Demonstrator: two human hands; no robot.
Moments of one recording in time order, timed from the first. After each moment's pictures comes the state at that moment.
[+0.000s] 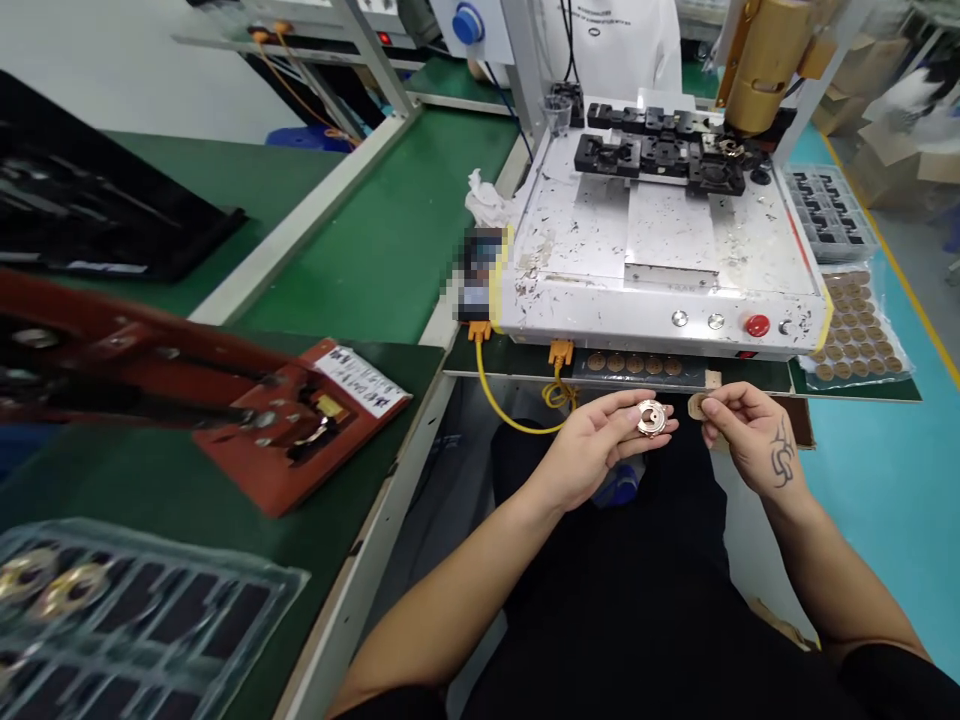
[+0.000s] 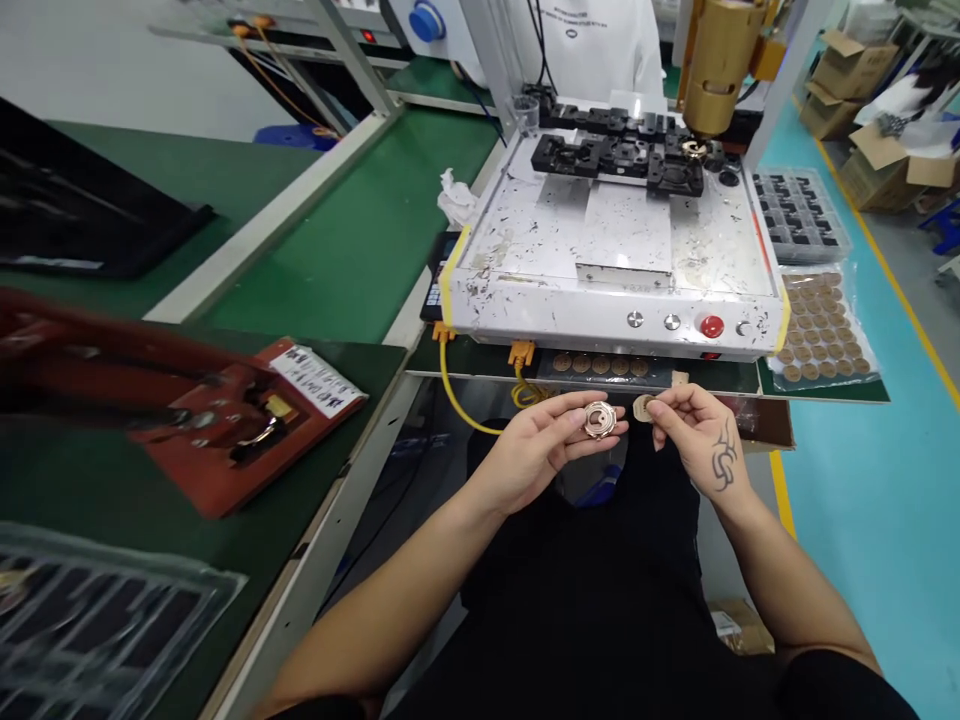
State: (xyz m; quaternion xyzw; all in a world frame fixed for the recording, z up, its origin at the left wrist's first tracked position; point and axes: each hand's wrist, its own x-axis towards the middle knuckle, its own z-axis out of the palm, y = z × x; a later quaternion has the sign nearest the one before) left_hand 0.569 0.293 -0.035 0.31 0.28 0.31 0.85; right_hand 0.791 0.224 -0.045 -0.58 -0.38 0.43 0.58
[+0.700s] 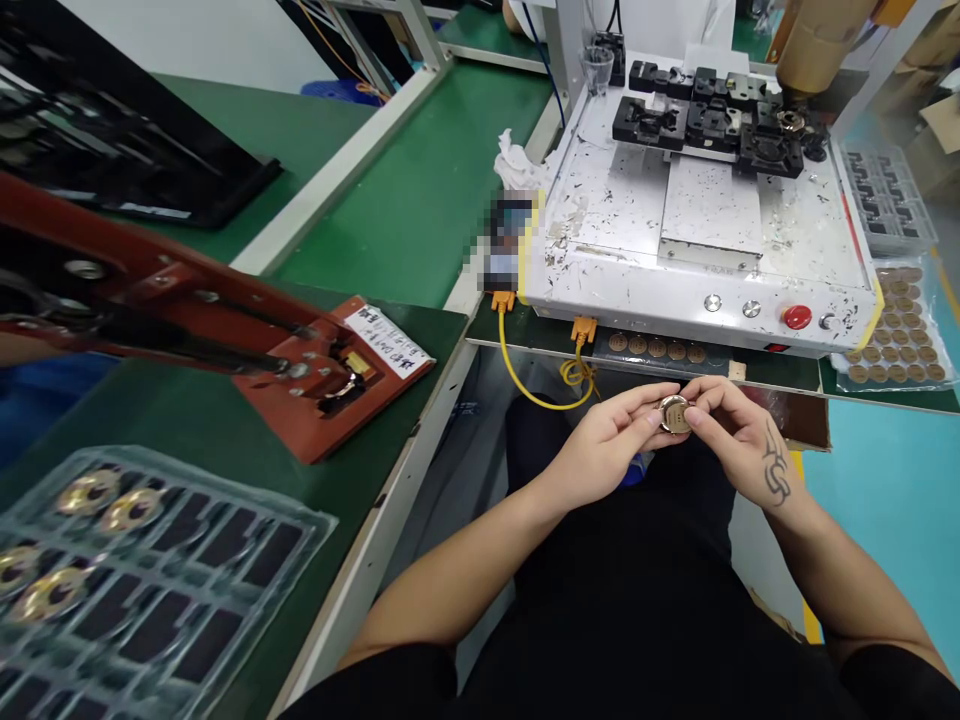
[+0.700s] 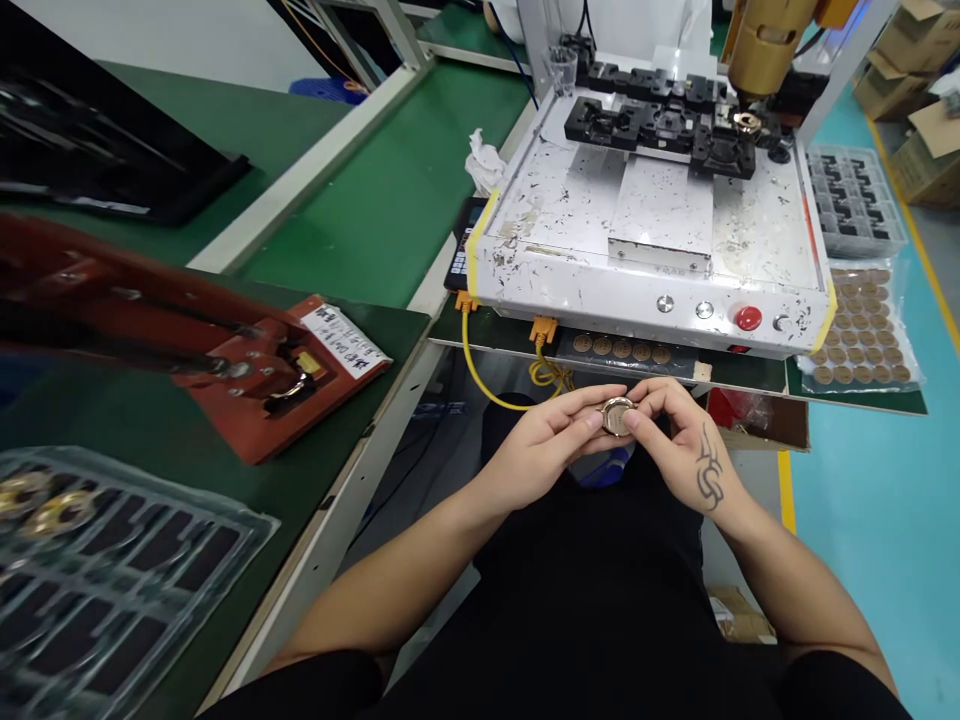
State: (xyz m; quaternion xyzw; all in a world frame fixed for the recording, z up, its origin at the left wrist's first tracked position) left_hand 0.560 0.277 -0.037 0.36 0.26 0.33 0.83; right_hand 0.761 0.228 -0.022 -0.57 -0.56 0.40 0.45
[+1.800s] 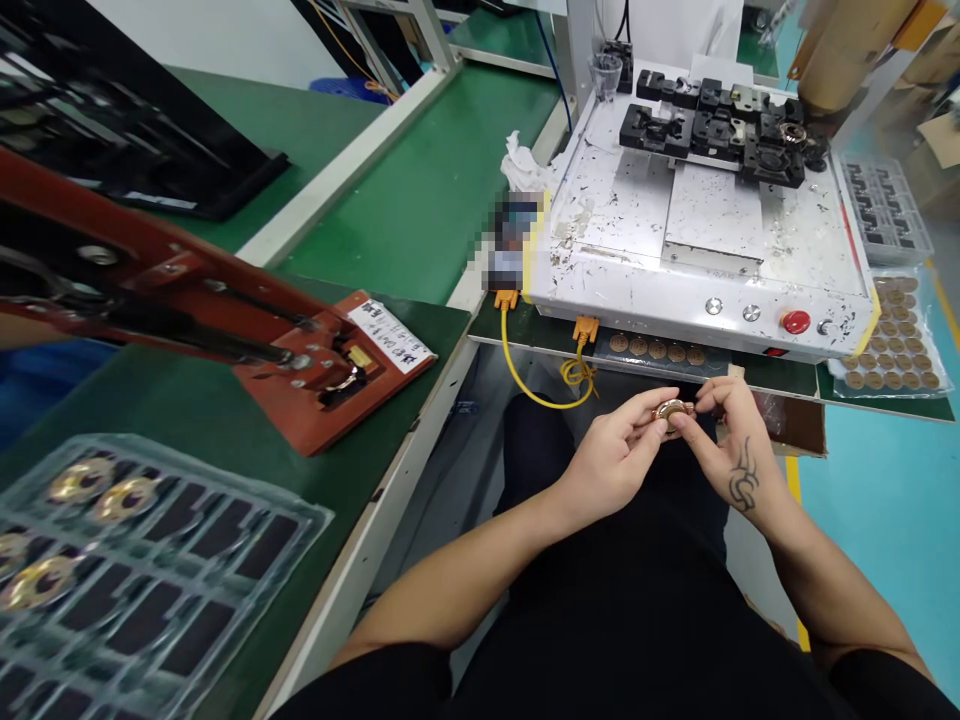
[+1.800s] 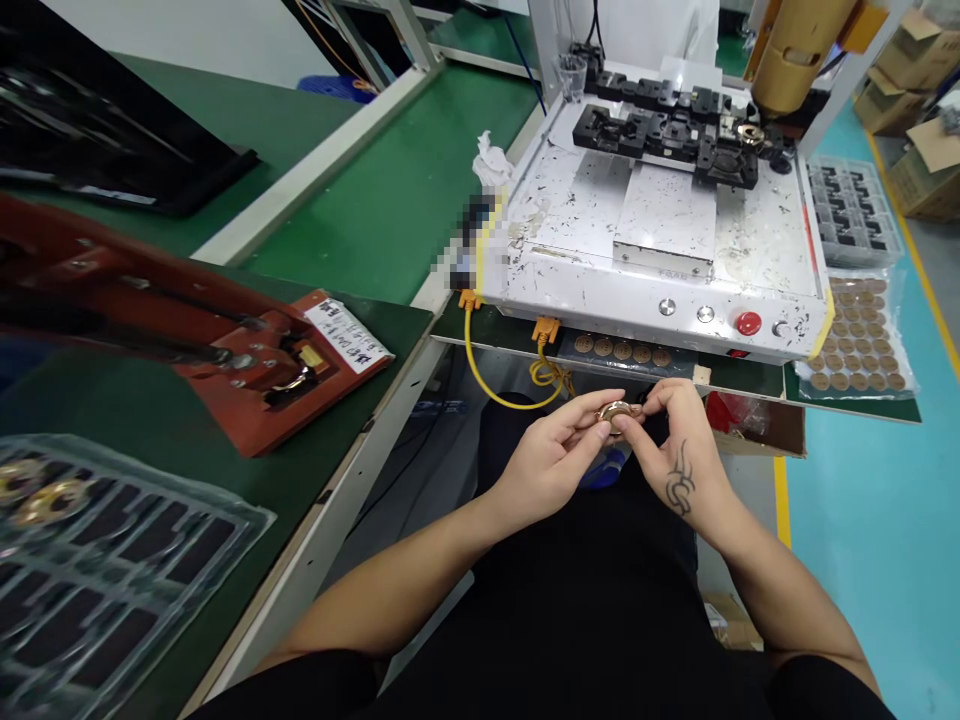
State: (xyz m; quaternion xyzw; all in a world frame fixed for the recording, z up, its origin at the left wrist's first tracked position) left_hand 0.565 0.261 -0.044 0.50 0.31 0.37 0.72; right_hand 0.756 0.226 -0.039 -0.60 -0.65 0.19 0.43
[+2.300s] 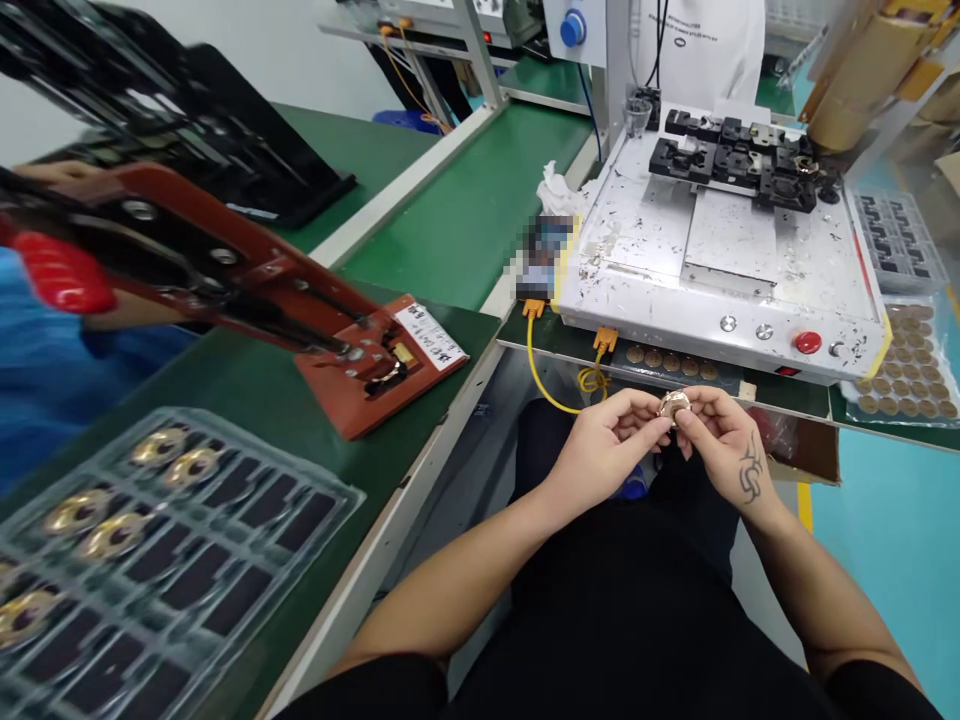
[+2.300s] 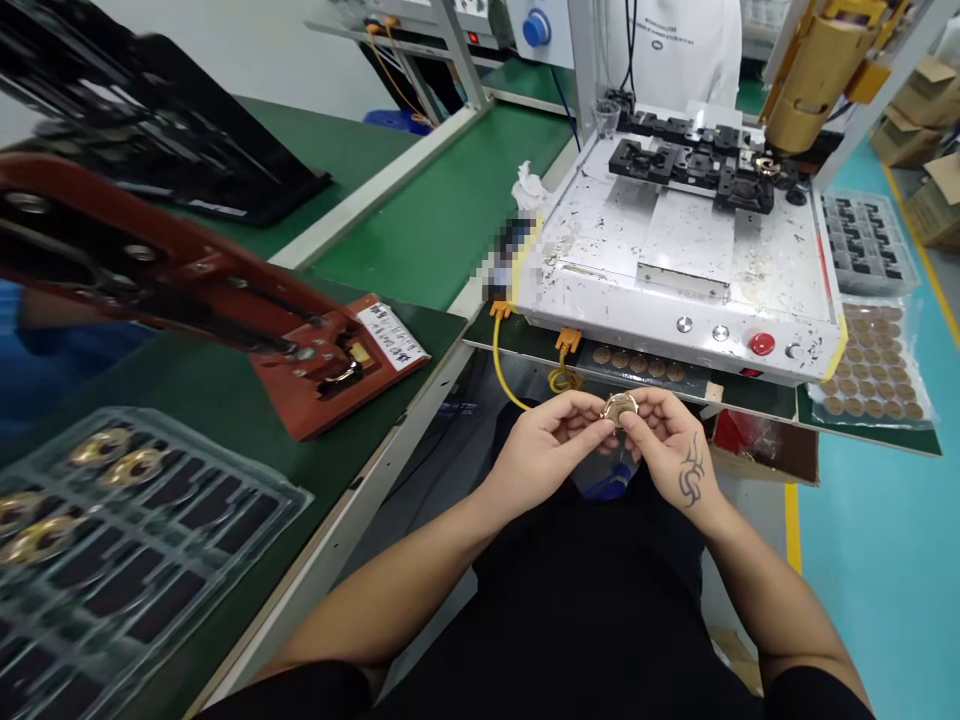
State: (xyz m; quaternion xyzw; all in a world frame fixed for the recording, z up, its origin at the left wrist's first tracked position) left_hand 0.551 0.273 -0.030 0.51 0.37 0.39 0.67; right_hand 0.734 0.240 -0.037 -0.54 -0.47 0.47 0.52
